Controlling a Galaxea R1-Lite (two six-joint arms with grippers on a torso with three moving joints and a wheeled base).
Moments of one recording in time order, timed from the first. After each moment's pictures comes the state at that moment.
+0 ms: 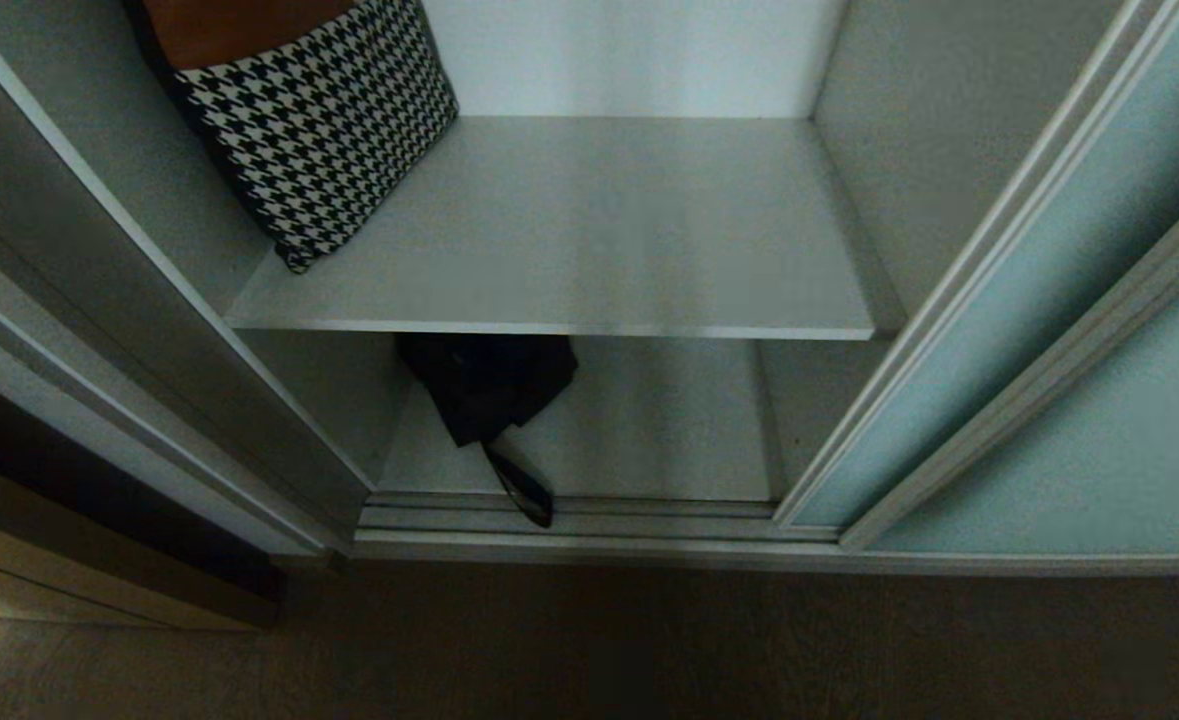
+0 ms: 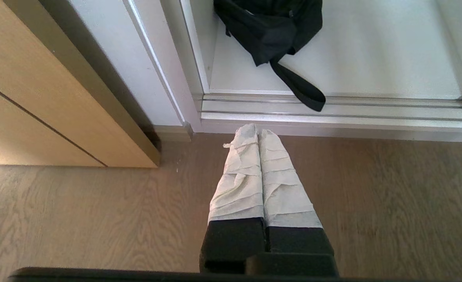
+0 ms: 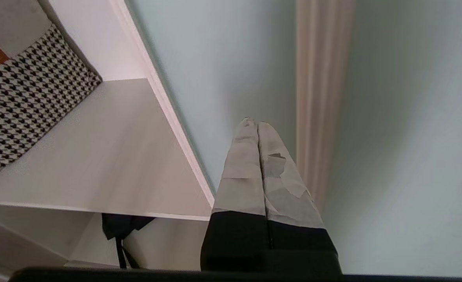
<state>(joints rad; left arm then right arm) 0.02 0.00 0.00 0.00 -0.01 0.04 -0.21 1.07 -1.18 -0.26 0.31 0.26</state>
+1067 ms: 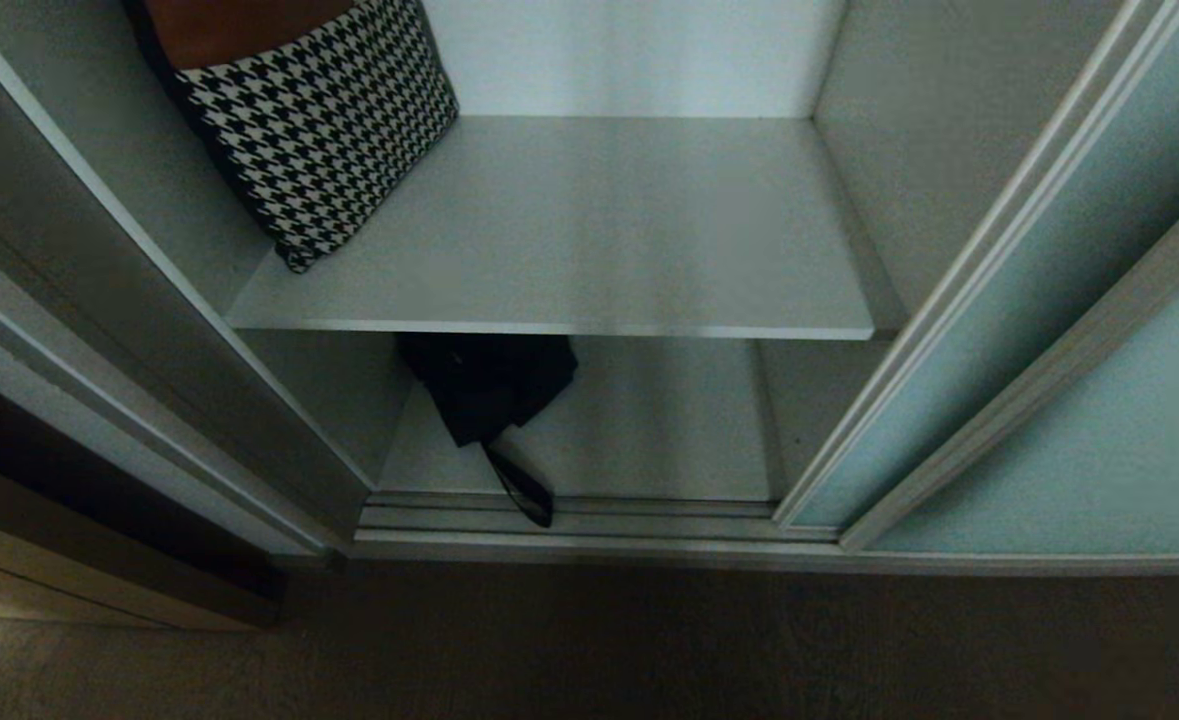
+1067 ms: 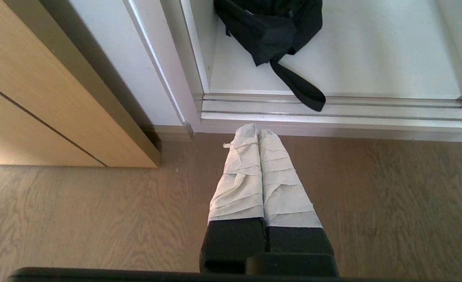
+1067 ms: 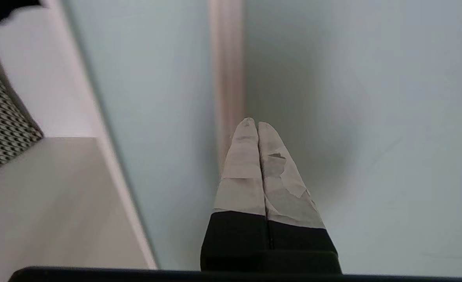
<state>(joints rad) 0.02 0.00 0.00 0.00 -0.01 0.04 -0.41 1.06 -1.13 -0.53 0.30 0.26</state>
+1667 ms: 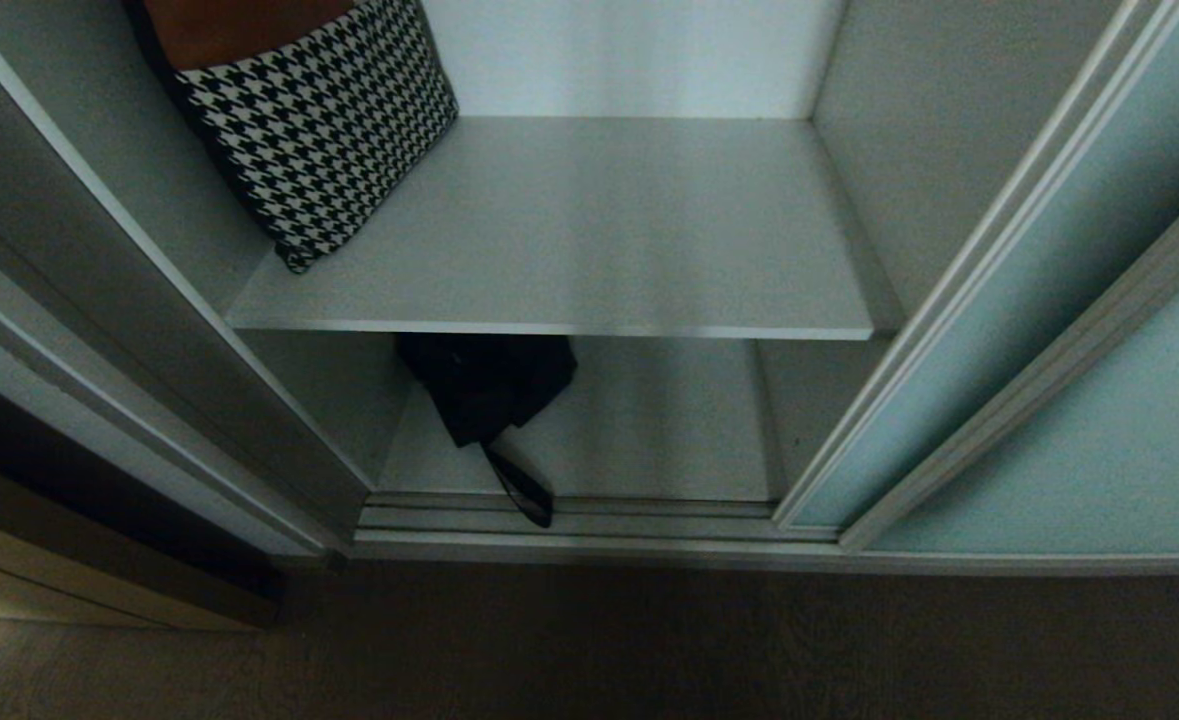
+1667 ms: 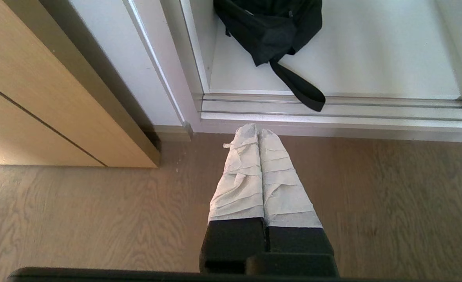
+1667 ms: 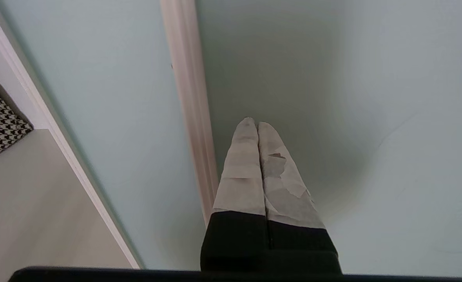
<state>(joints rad) 0.02 0.00 0.00 0.00 -0.01 0.04 -0.40 1.14 -1.13 -0.55 0.31 0.27</state>
